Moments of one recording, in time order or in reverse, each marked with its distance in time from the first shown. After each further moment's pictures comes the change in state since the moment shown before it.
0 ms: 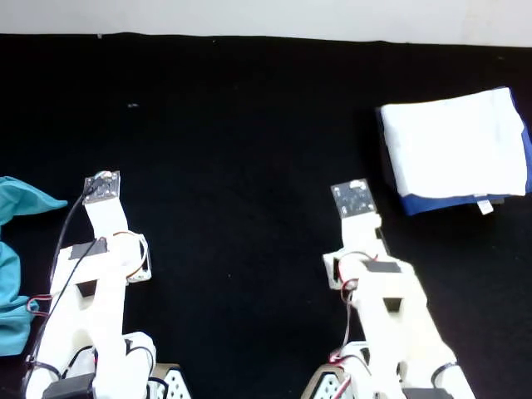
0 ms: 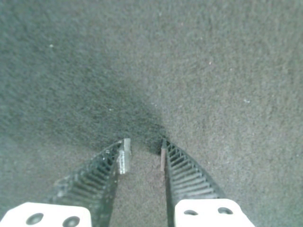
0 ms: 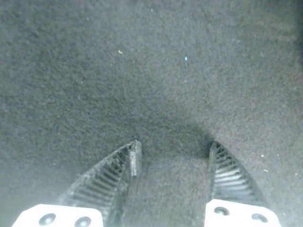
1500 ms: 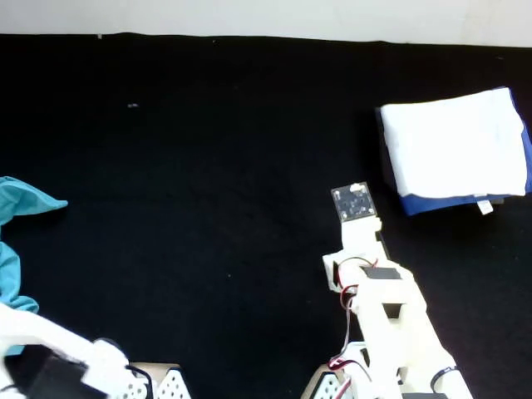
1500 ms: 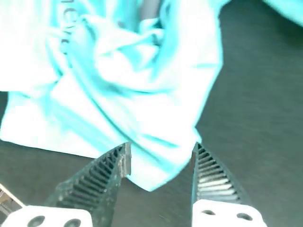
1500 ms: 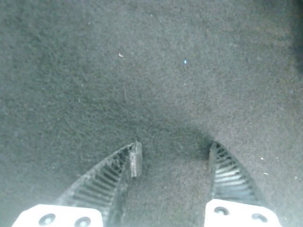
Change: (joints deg) left arm -52.7 9.0 -33.6 16.9 -24.6; right arm 0.0 -0.4 1.9 -2.3 0.0
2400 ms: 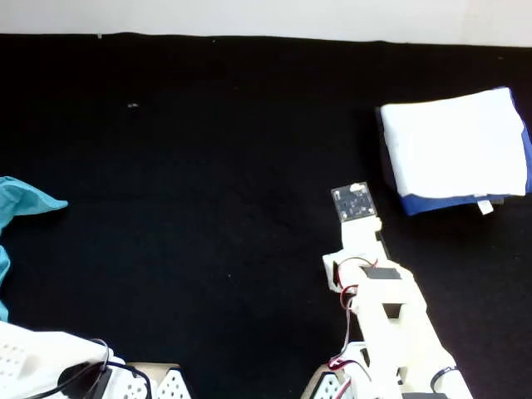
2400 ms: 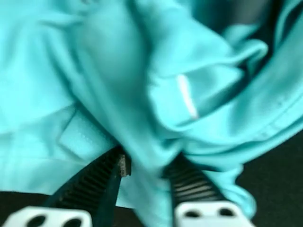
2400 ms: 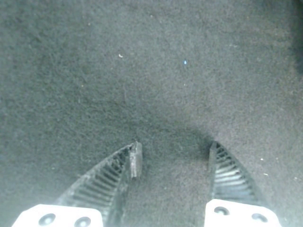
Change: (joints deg) left arm -6.2 38.3 -25.0 1.7 -0.6; right arm 0.0 0.0 0.0 -0.4 0.0
